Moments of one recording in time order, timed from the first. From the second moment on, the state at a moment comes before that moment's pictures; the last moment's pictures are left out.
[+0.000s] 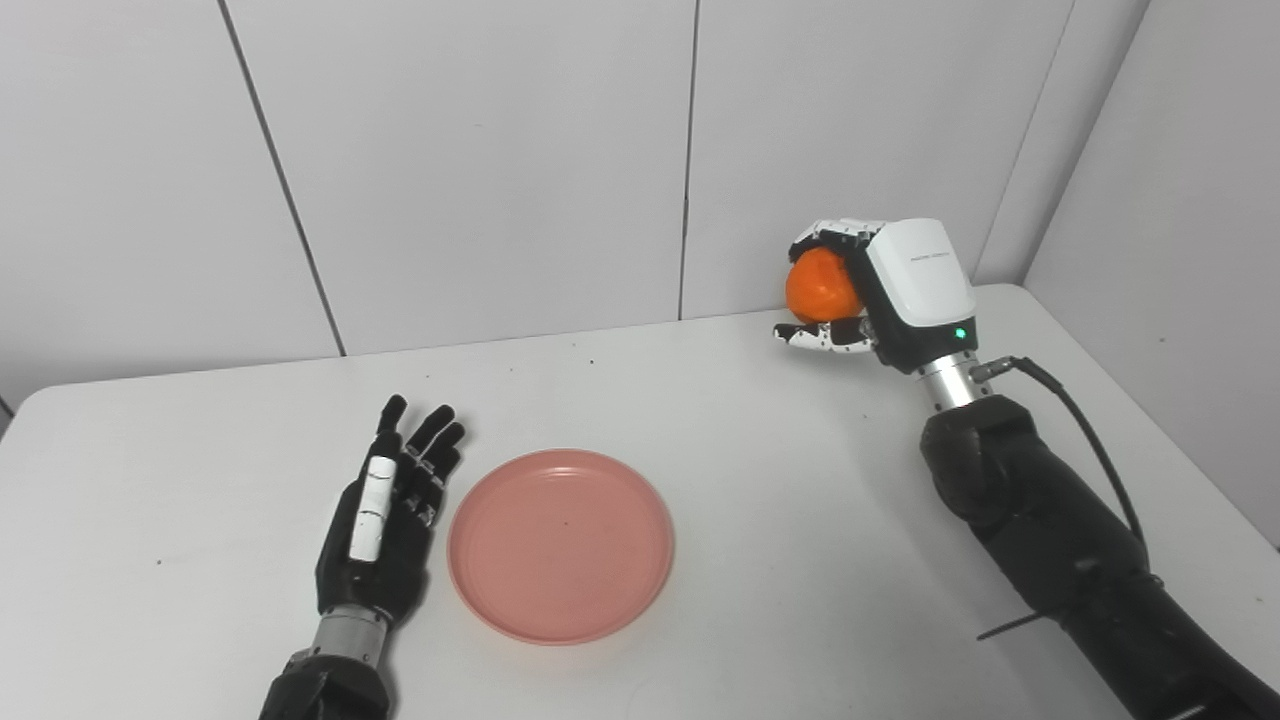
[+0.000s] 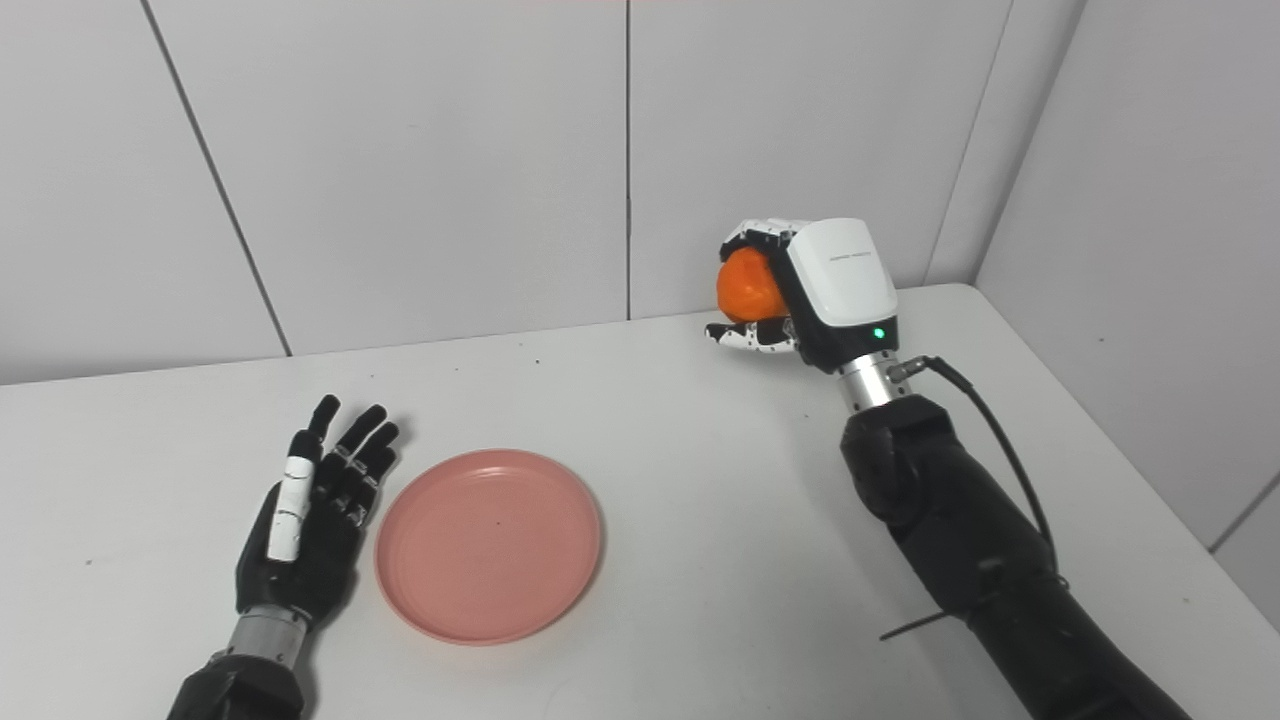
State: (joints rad) left arm -0.30 -0.05 0.10 0.24 -0.42 0.06 -0.24; right arm -0.57 -0.51 0.22 0.26 -0.75 -0.14 -0.44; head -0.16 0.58
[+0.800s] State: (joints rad) left arm -0.33 -0.12 0.08 0.31 -0.36 -0.01 -0.20; right arm -0.46 -0.35 0.21 -0.02 -0.71 -0.28 -0.30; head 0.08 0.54
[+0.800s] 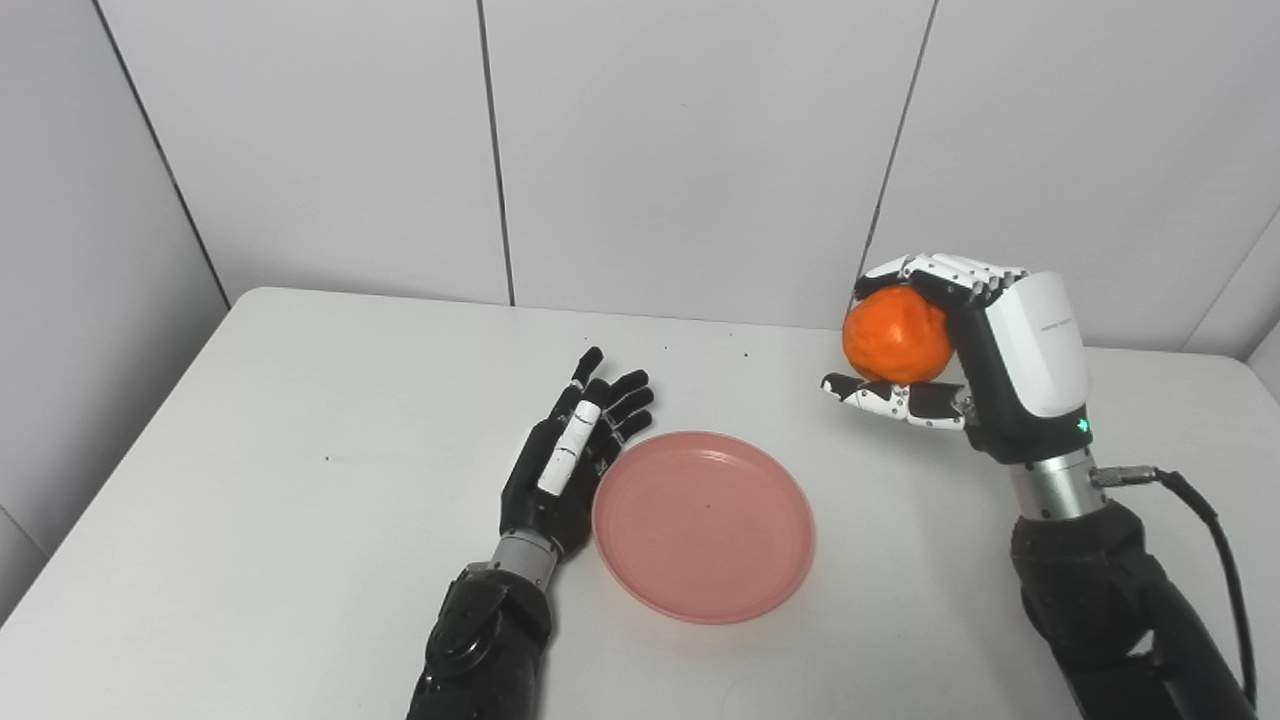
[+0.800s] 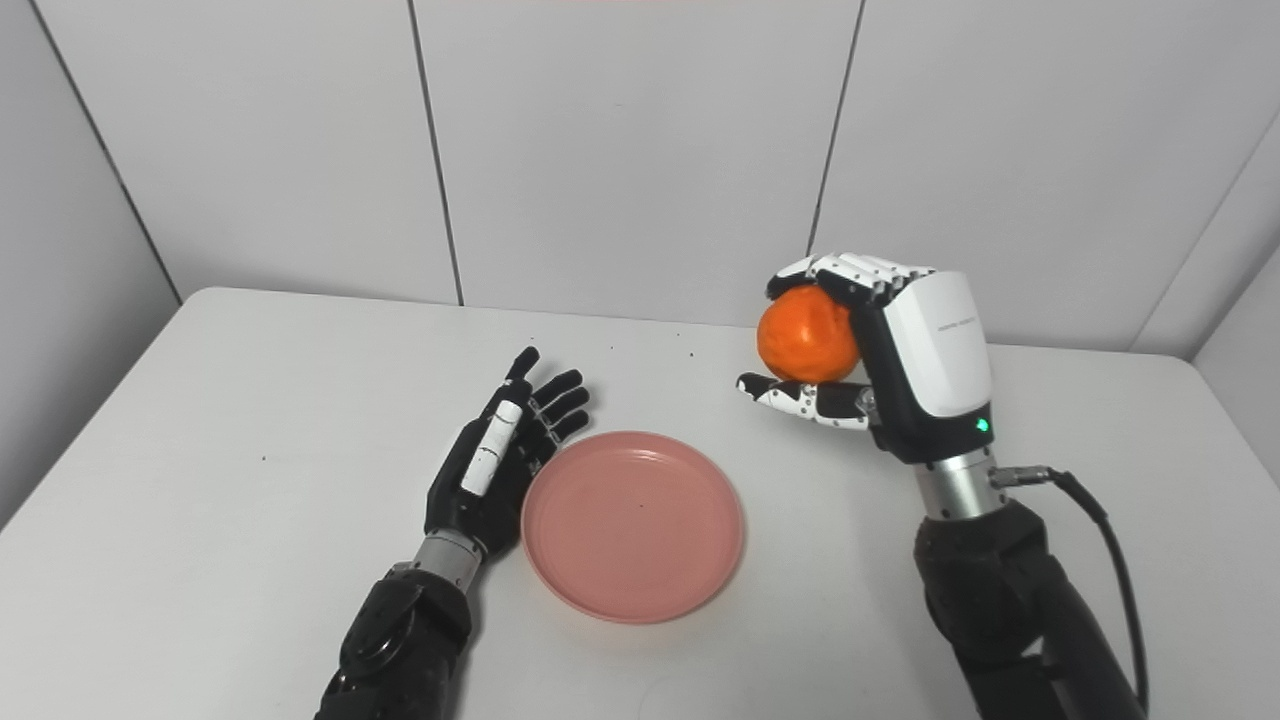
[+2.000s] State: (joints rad) left arm -0.33 -0.11 0.07 0.30 -0.34 -0.01 -0.19; right arm -0.46 -0.16 0.34 0.04 -0.76 -0.27 0.01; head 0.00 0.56
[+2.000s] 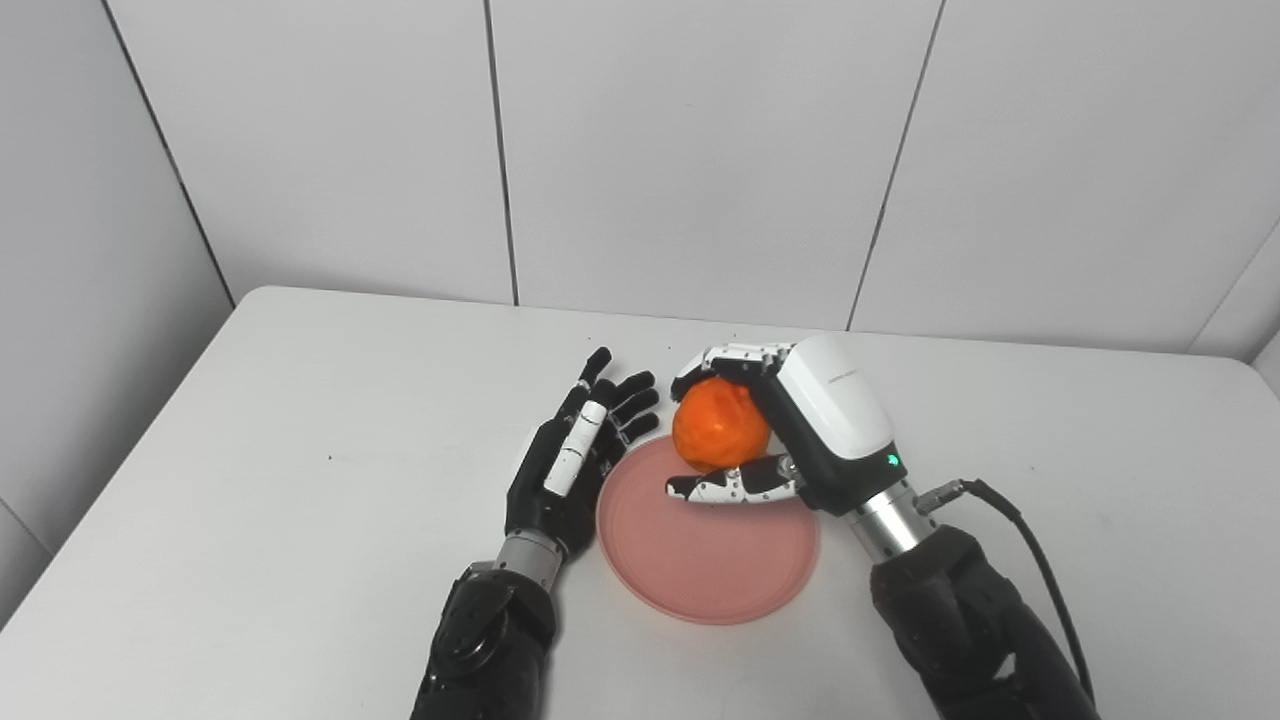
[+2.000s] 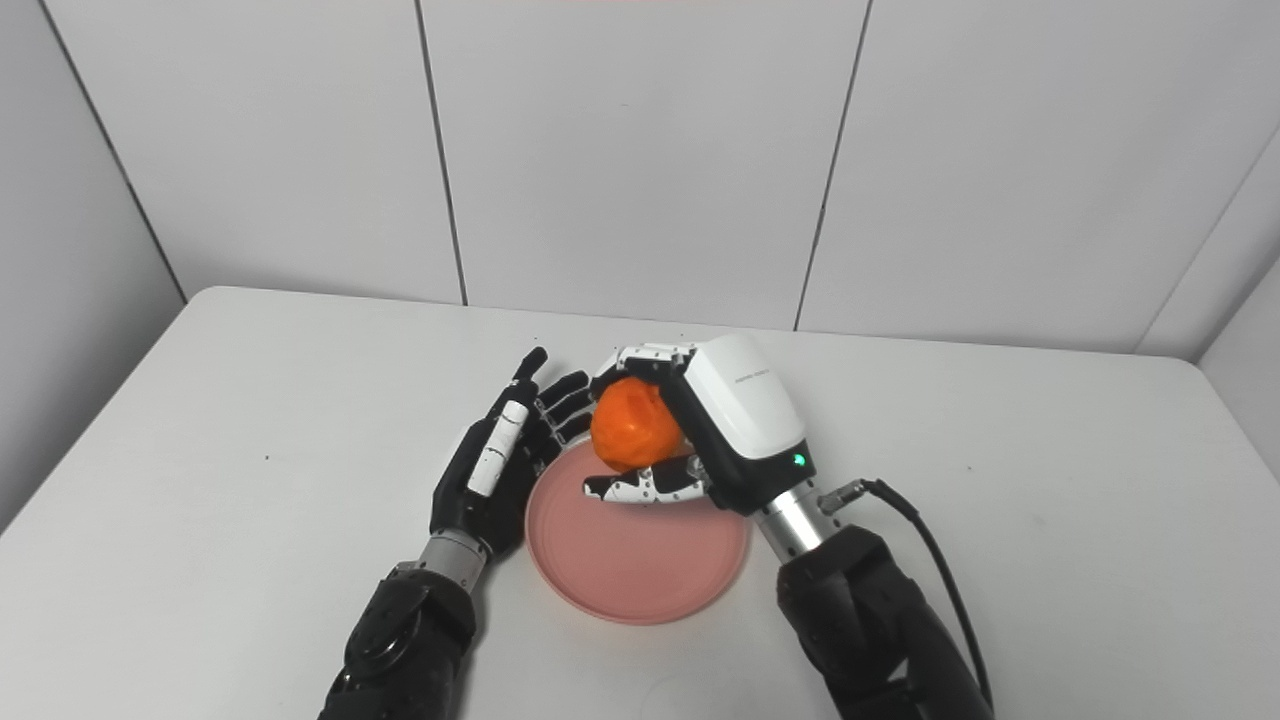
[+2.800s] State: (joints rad) left arm -0.33 -0.11 0.07 0.31 -0.36 0.00 -0.20; right arm -0.67 -0.25 0.47 0.20 -0.76 -0.28 0.31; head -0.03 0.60
